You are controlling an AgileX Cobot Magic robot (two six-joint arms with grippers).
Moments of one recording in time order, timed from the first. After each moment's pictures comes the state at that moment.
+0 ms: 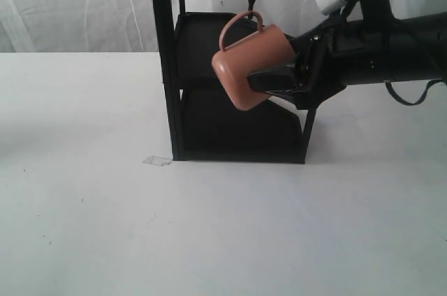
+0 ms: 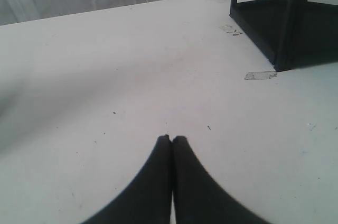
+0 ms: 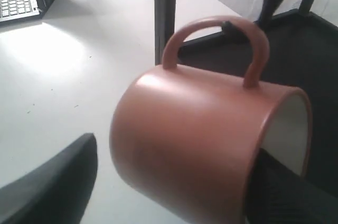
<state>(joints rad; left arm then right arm) -0.05 0.00 0.02 -0.13 0.31 0.18 0.18 1.47 -0.96 1.40 0.83 -1.77</state>
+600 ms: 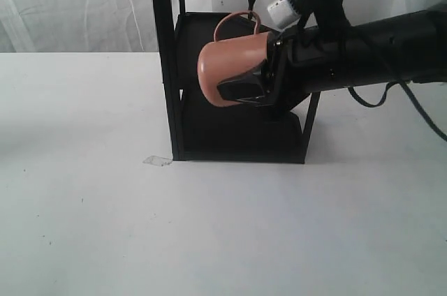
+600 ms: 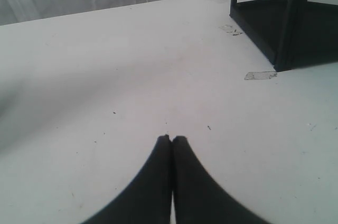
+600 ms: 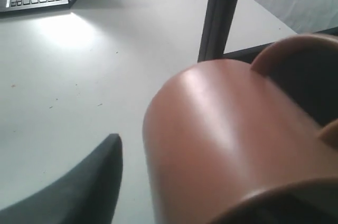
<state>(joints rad) -0.05 0.00 0.02 -0.13 0.31 0.18 0.31 1.54 -1.02 1.38 0.79 -1.77</state>
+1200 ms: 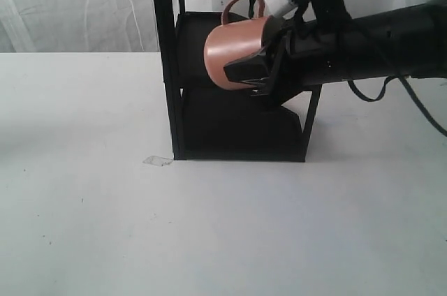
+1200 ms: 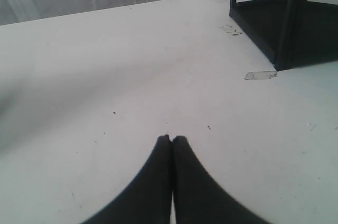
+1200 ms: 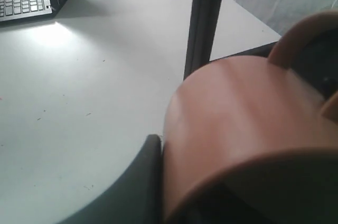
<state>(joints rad) -0.05 0.00 0.02 -0.13 0.31 0.18 0.32 1.51 -1.02 1.39 0.74 -1.75</state>
